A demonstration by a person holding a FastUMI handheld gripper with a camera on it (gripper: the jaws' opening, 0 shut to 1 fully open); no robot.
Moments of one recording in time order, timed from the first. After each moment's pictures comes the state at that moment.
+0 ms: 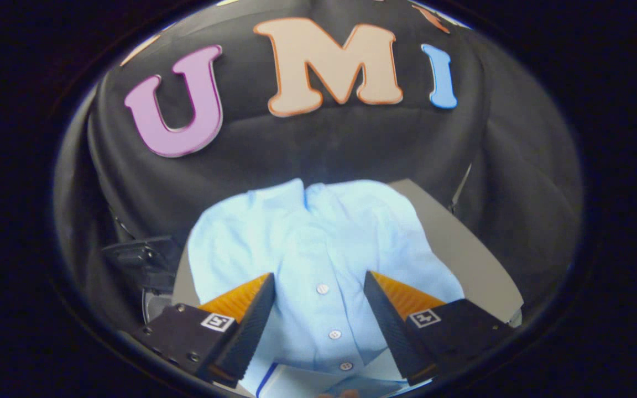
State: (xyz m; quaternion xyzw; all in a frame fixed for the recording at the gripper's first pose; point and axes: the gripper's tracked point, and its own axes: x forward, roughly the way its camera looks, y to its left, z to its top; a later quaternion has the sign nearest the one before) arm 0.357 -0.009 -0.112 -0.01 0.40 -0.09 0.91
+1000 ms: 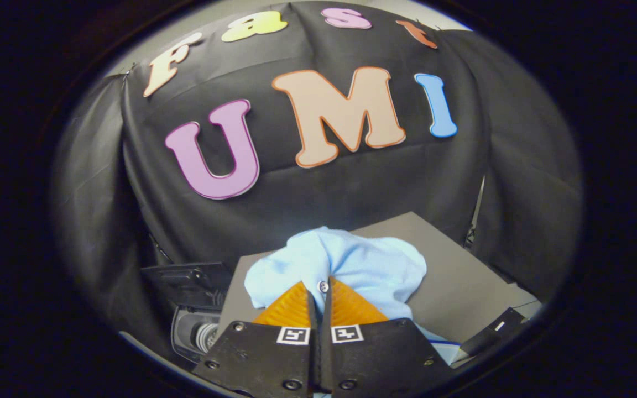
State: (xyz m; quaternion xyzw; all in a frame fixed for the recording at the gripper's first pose) arm 0.328 0.028 -0.031 0.05 0.28 -0.02 0.96
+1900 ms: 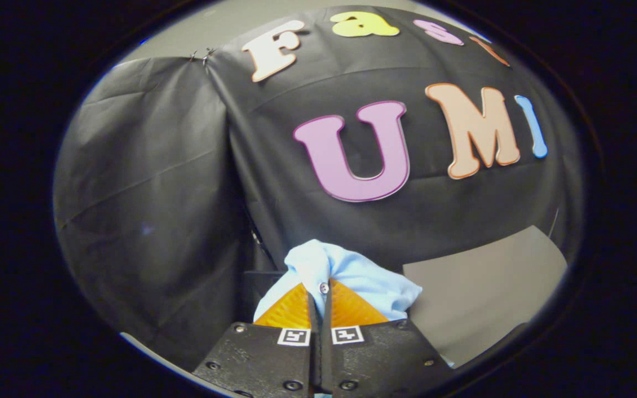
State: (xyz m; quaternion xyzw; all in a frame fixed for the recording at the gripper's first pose) arm 0.320 0.300 -0.029 0.05 0.27 0.18 0.94
